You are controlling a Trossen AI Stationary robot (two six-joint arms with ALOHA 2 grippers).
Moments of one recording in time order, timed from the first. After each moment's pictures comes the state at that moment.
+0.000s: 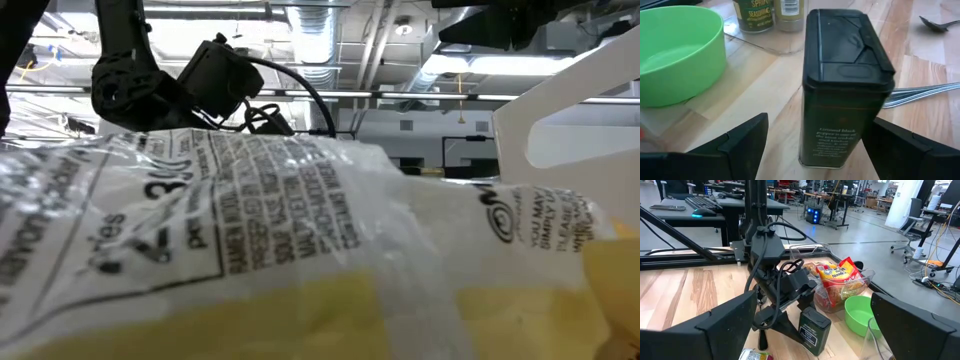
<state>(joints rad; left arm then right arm) -0.07 1.95 0.64 0.80 -0.51 -0.27 0.59 1.18 0.58 0.38 0.99 0.11</state>
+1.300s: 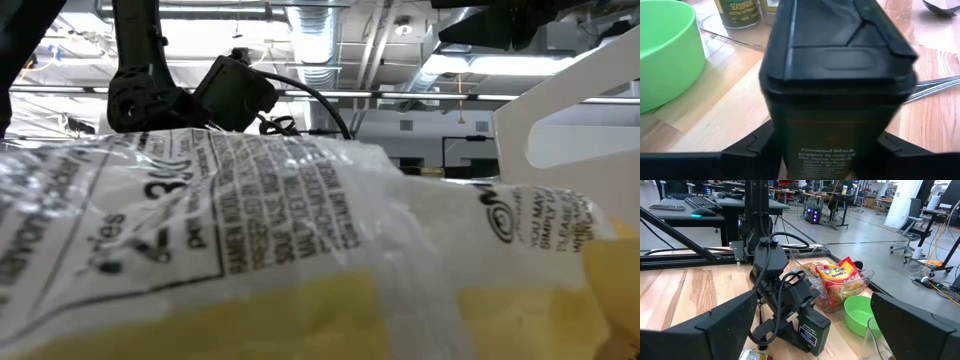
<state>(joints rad) -0.06 2.05 0.70 0.83 -0.48 -0.22 0.59 1.18 0.58 0.37 0.99 0.11</state>
